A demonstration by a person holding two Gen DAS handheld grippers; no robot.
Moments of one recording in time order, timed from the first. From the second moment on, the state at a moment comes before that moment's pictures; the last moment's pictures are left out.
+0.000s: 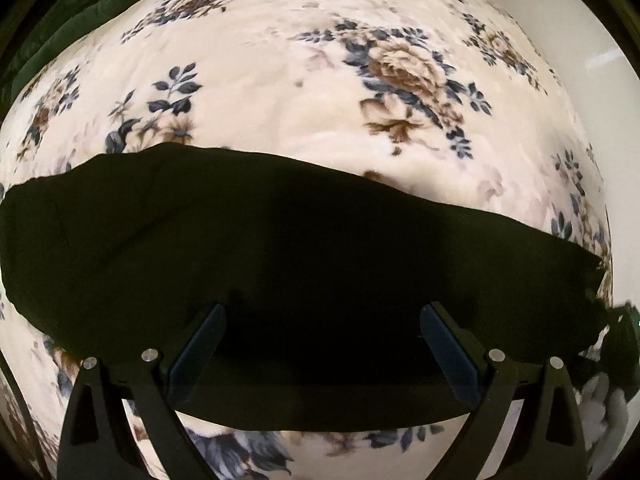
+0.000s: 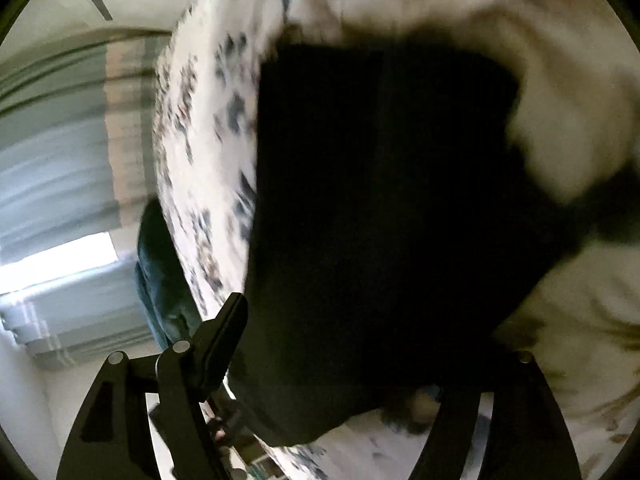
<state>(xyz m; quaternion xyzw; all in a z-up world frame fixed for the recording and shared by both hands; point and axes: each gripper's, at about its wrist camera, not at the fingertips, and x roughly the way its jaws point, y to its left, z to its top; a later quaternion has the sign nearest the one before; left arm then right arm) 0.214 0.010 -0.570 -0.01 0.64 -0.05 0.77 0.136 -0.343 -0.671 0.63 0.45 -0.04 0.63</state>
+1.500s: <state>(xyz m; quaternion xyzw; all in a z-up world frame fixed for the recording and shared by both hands) 0.140 0.448 -0.538 -0.17 0.59 0.16 0.77 0.213 0.156 -0.528 0.00 0.48 -0.09 0.87</state>
